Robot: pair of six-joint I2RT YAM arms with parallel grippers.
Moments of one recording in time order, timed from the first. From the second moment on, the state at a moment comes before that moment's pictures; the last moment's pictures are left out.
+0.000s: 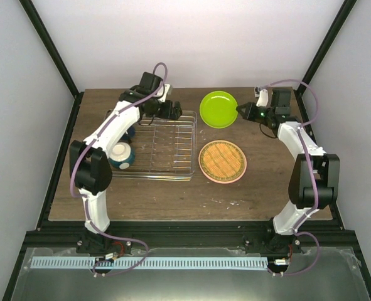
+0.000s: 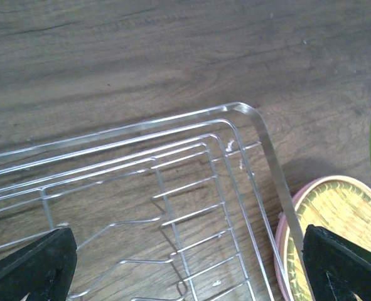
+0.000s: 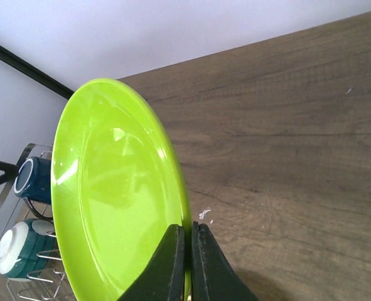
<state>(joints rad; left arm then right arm) -0.40 1.95 1.85 -0.80 0.21 -0.21 -0.01 1.67 1.25 -0.16 -0.66 0.31</state>
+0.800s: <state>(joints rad) -0.32 1.83 1.76 -0.75 0.13 -0.24 0.20 1.80 1.32 0.18 -0.66 0.11</state>
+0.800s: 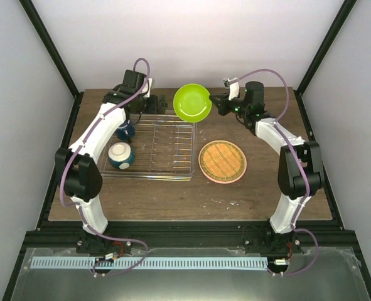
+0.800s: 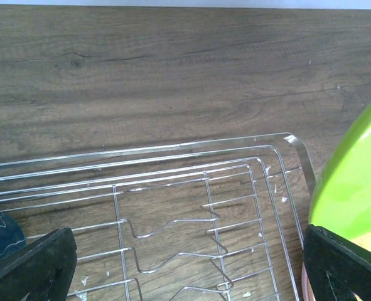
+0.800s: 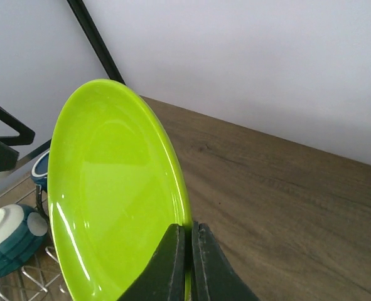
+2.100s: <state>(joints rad) -0.29 1.81 1.76 -0.70 0.09 -0.29 0.43 1.94 1.39 0.41 -0.38 -0.22</state>
